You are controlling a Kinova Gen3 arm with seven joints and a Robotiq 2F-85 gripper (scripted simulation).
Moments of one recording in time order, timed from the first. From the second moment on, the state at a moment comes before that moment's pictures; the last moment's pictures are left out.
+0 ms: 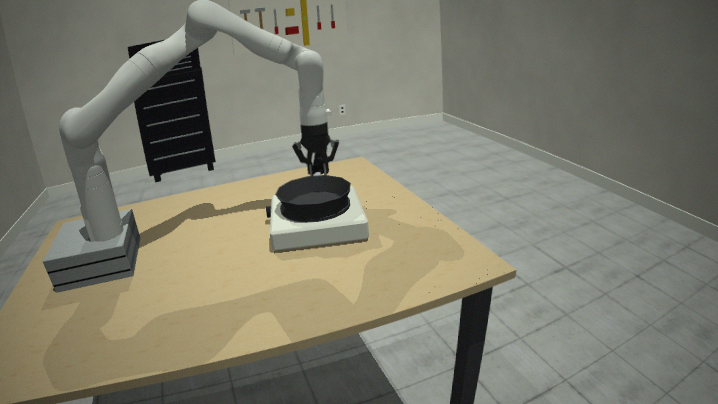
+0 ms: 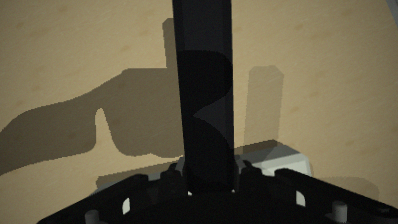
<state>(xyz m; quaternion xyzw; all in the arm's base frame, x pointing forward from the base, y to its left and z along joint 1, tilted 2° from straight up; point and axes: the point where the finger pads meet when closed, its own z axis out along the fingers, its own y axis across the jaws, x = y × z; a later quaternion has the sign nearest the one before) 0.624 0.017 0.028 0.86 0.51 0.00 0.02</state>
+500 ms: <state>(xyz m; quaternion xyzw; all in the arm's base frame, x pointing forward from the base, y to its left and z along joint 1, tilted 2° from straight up) 0.623 0.017 0.030 0.86 0.51 0.00 0.02</state>
